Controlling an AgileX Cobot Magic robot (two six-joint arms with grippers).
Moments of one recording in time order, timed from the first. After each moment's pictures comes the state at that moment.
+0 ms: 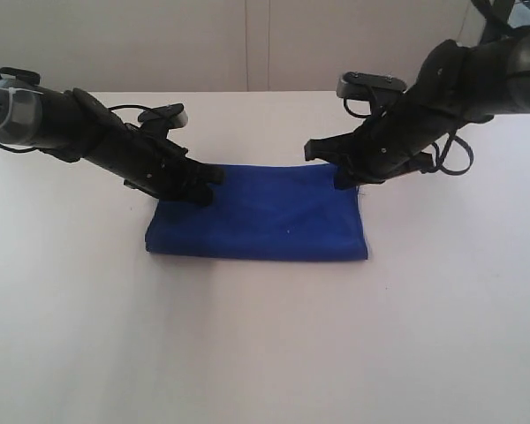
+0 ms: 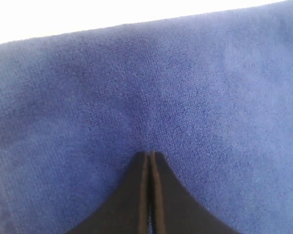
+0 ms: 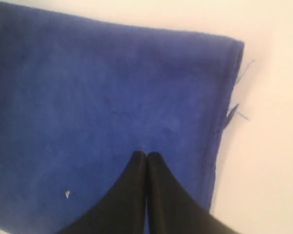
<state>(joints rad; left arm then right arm) -0.34 2.16 -1.42 -0.96 0.53 0.78 0.28 1.96 -1.31 0.43 0.54 -0.16</state>
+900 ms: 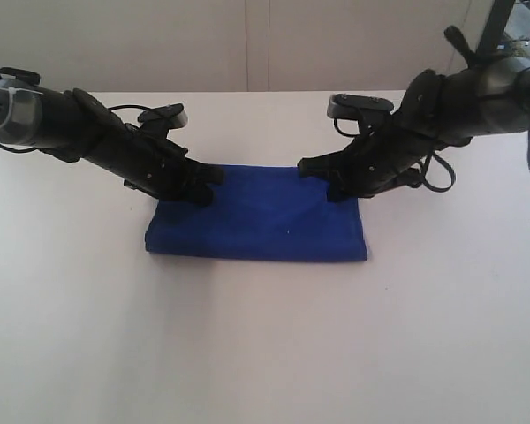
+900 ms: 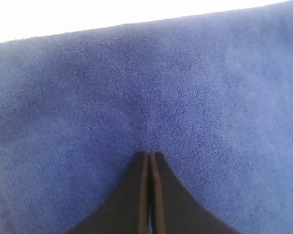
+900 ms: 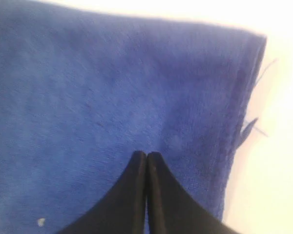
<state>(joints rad) -0.34 2.16 -1.42 -0.96 0.54 0.77 0.30 2.04 -1.31 0.48 0.46 -0.23</state>
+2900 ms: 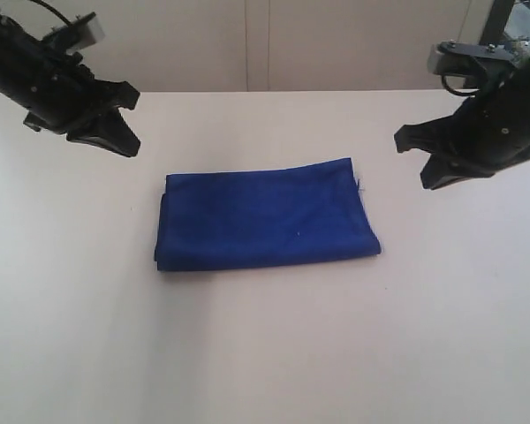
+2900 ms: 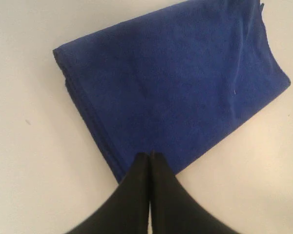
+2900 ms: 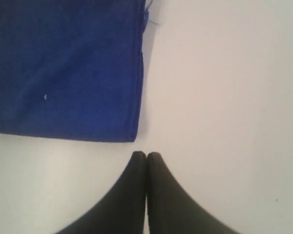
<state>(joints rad) -0.17 1.76 -1.40 -0.64 0.99 0.49 0.10 1.61 -1.13 0.34 0.79 -0.23</state>
